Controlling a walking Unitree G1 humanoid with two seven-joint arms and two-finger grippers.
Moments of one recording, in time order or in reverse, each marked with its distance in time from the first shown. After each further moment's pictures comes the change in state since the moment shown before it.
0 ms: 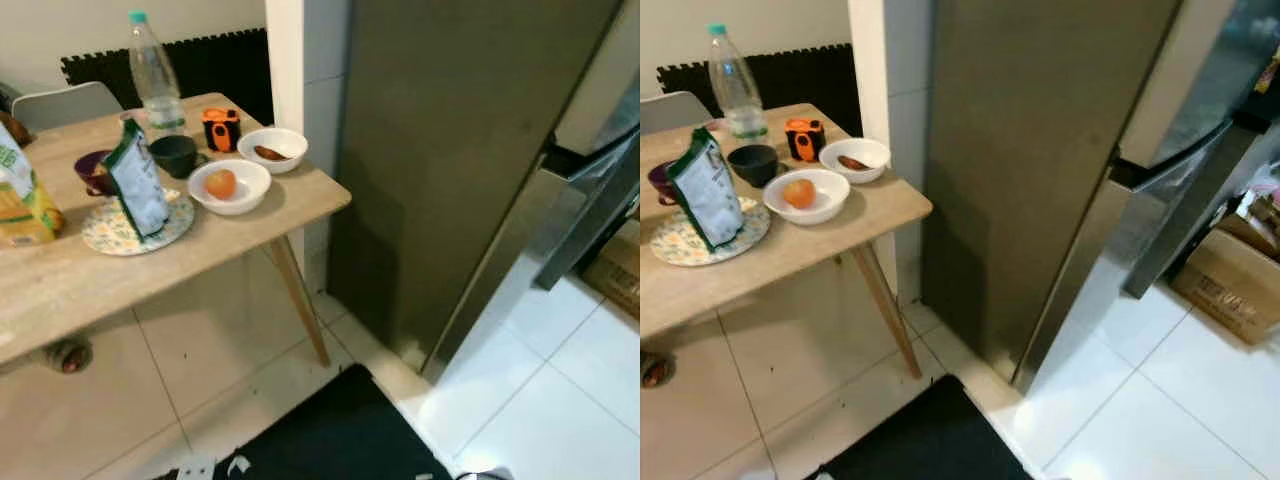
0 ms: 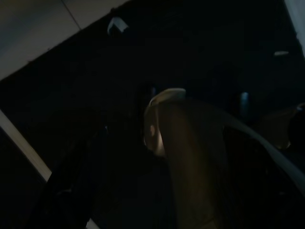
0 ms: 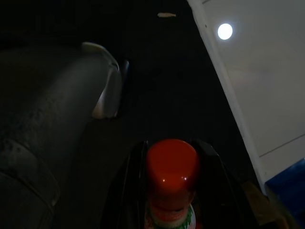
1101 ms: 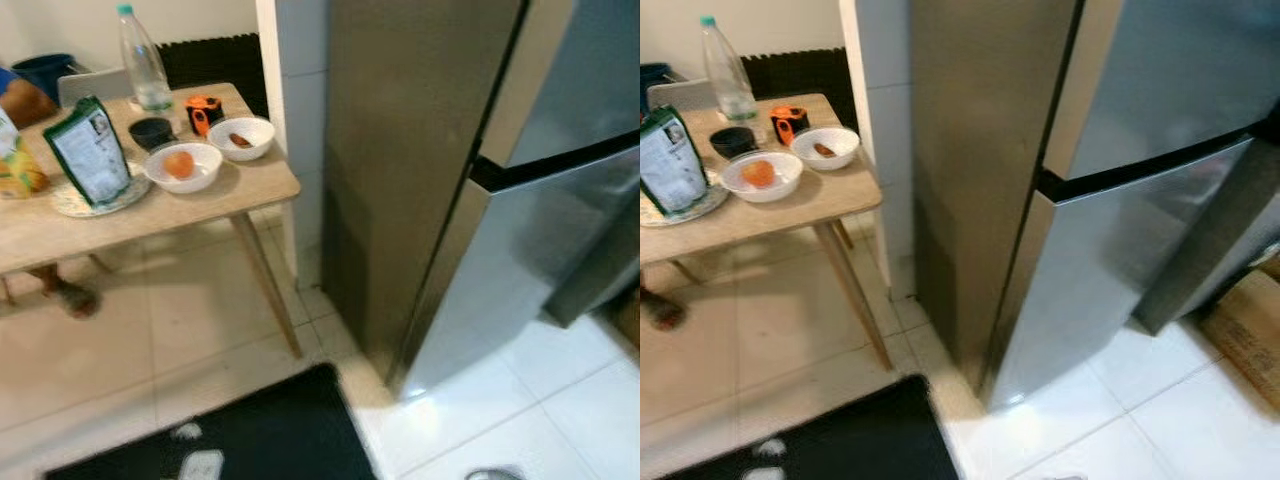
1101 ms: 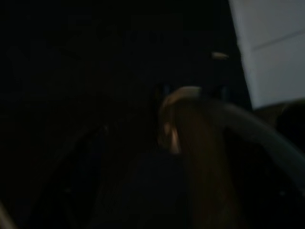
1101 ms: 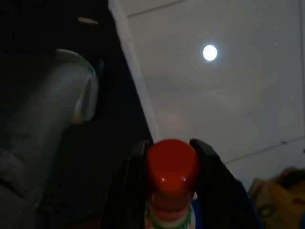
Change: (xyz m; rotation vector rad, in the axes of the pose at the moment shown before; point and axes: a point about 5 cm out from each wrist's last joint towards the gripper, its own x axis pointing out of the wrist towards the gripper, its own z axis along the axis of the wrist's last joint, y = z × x) left arm -0.001 0.003 -0.002 0.004 0.003 0.008; right arm 0.000 -0.001 0.004 0.025 -0.027 0.000
